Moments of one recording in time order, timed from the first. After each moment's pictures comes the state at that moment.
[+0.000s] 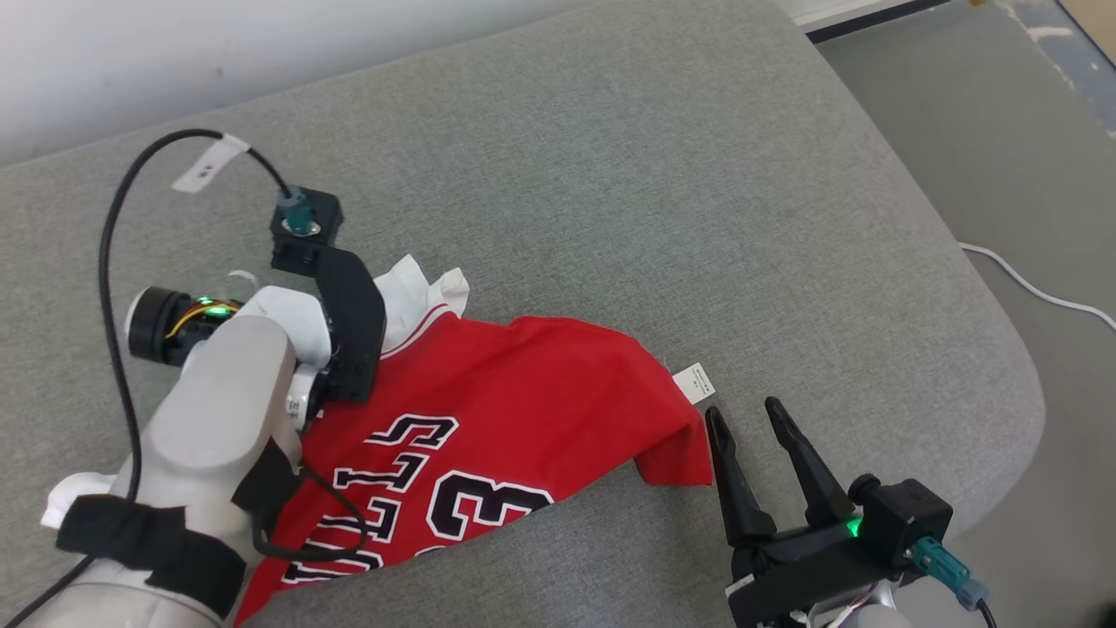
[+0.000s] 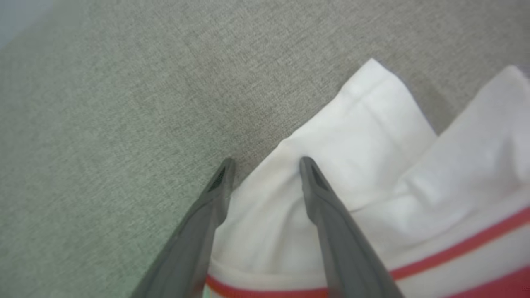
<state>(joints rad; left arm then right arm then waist) -0.96 0.19 -0.48 0.92 -0.36 -0.03 0.64 -0.15 -0.05 0.25 0.24 0.33 0.13 -0.26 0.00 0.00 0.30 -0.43</state>
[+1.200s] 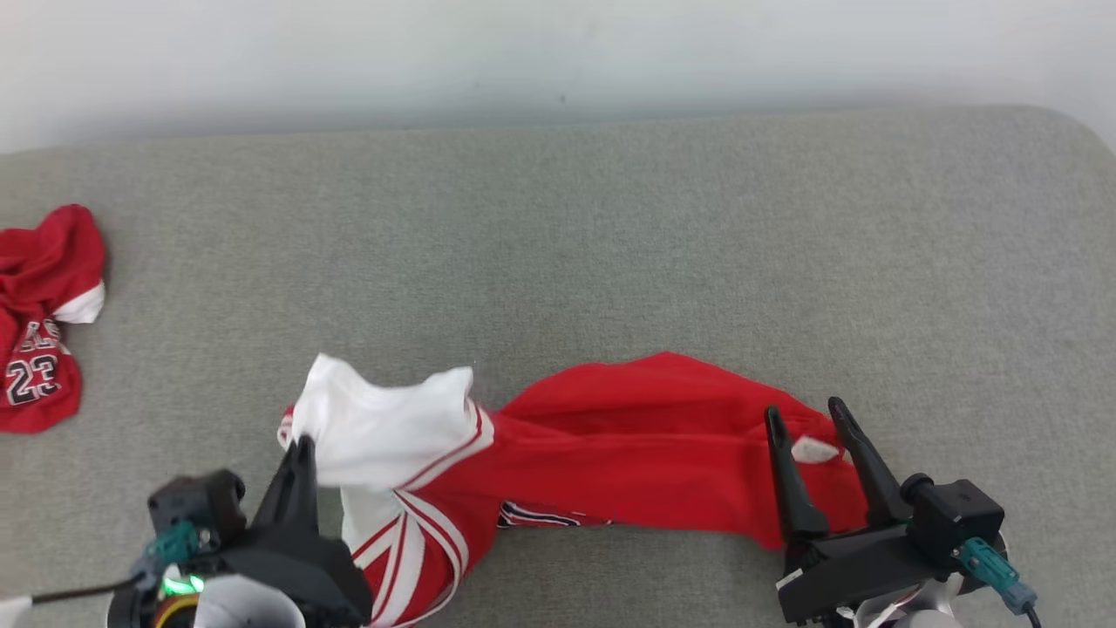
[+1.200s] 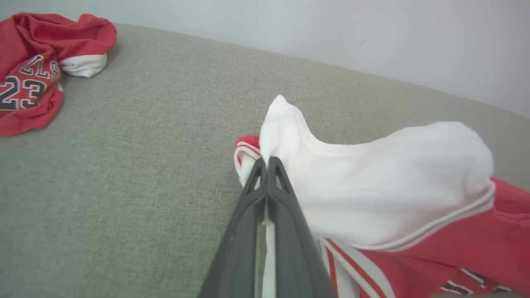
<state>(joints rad) -0.15 0.25 -0.26 0.02 -0.50 0.25 0.14 -0.11 -0.05 0.12 0.19 0.24 0.13 -0.21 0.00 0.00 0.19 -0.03</state>
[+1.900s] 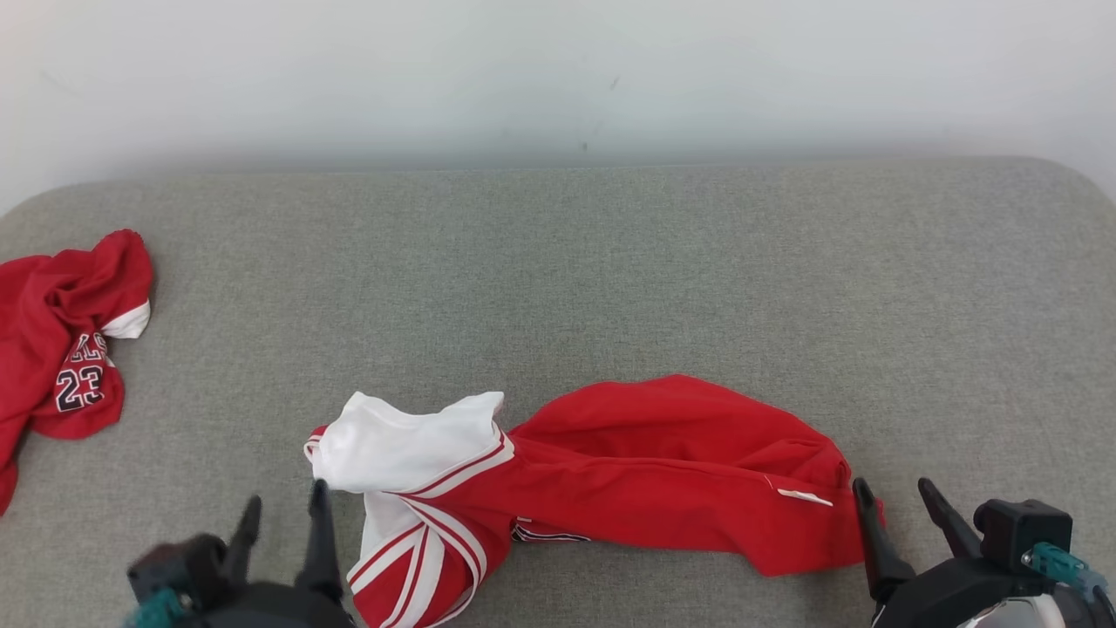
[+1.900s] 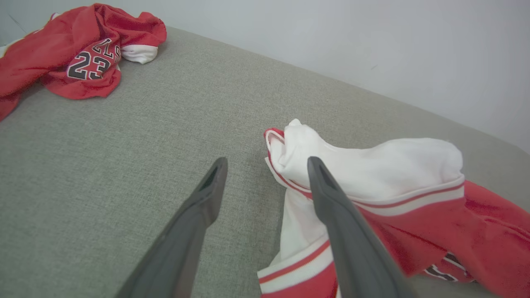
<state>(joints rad) -0.03 0.22 -0.23 0.01 -0.55 0.25 0.02 0.04 -0.05 -0.09 0.01 0.16 0.13 0.21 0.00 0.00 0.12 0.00</state>
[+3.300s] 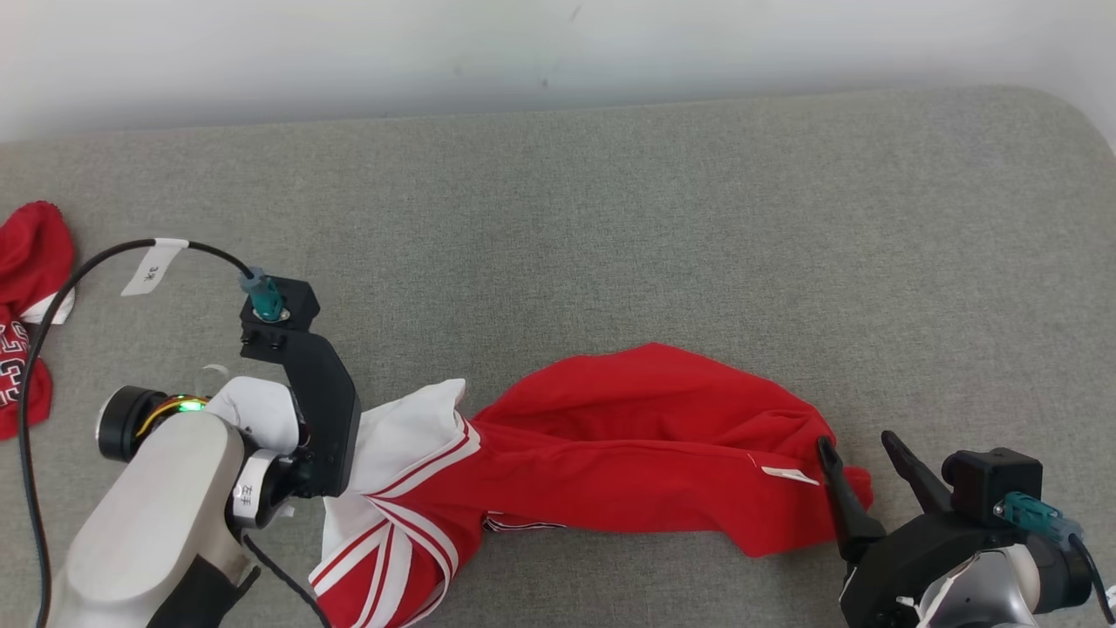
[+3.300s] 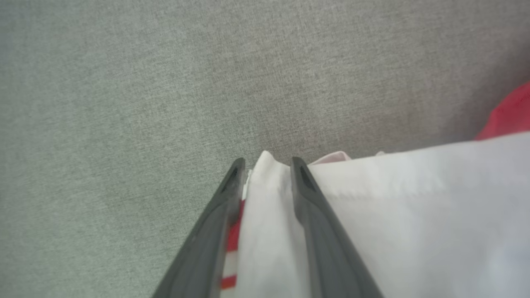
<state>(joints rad) -0.68 0.39 -0.50 0.38 -0.55 0.04 0.92 -0.02 -0.05 -0.03 -0.07 0.16 0.13 0.32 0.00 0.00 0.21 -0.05</state>
